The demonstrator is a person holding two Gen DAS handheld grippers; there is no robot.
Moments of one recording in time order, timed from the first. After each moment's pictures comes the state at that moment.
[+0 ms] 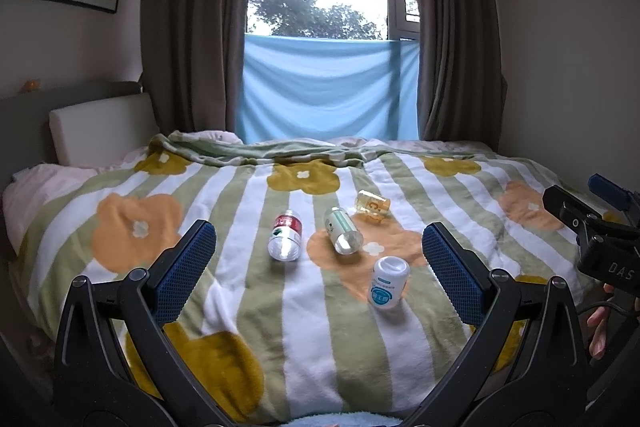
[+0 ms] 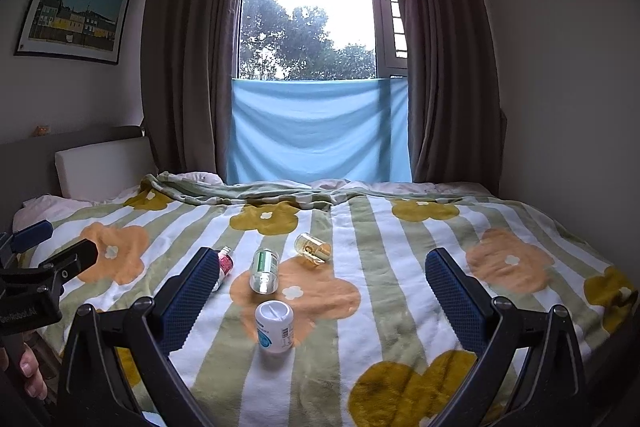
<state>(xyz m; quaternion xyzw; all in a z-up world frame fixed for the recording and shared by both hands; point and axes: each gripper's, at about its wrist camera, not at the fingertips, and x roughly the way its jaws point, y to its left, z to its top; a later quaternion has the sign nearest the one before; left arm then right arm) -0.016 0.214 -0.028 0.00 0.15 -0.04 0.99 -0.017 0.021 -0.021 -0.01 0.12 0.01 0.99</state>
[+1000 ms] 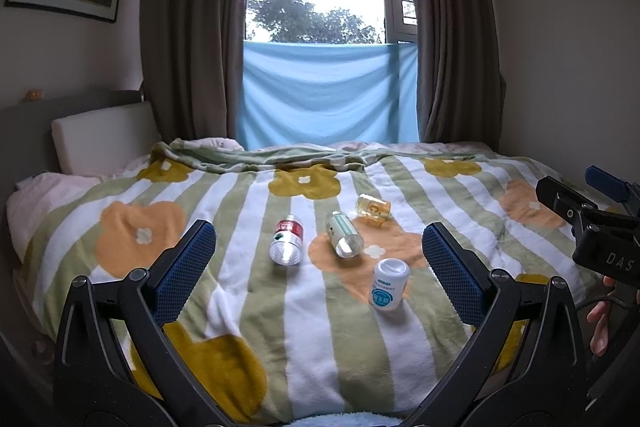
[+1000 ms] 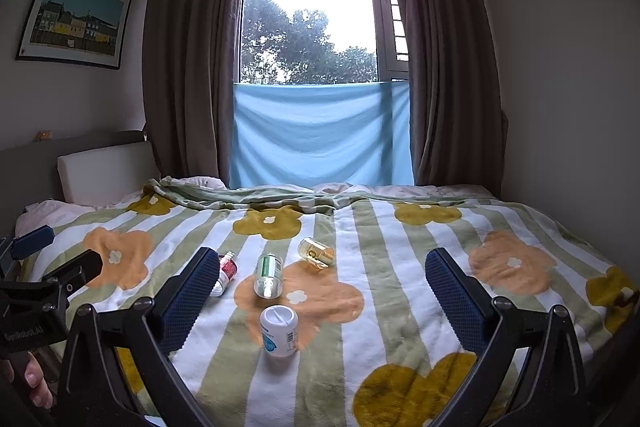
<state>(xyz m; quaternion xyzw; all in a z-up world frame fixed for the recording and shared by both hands) -0.019 0.212 -0.025 0.01 0.15 -0.03 0.99 -0.017 0.030 -0.014 0.00 0.12 0.01 0.99</state>
